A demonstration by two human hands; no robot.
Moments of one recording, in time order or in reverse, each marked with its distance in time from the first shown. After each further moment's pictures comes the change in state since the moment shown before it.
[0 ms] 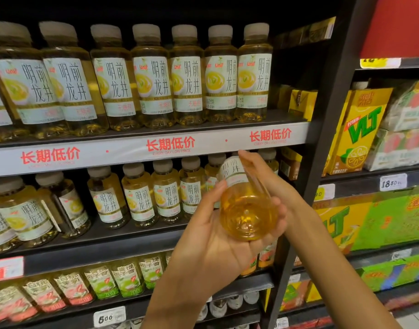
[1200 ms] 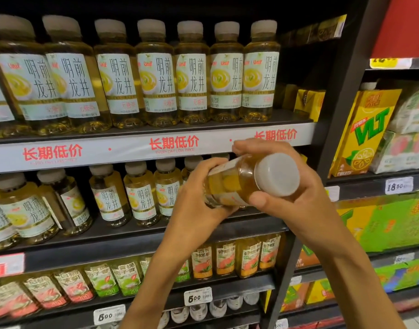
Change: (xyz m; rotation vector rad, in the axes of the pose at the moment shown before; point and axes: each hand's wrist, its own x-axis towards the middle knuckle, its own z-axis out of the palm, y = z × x) left_hand 0.021 0.033 -0.035 1.507 0.321 0.691; right_hand -0.055 -0.001 0.004 -0.665 -0.204 -0.862
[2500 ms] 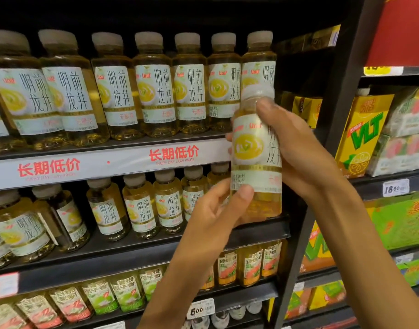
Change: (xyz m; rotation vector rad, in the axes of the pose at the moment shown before) left_hand -0.006 0.021 0.009 -0.593 -0.198 -0.272; right_hand 0.070 -0.007 -0.012 0.325 0.163 0.342
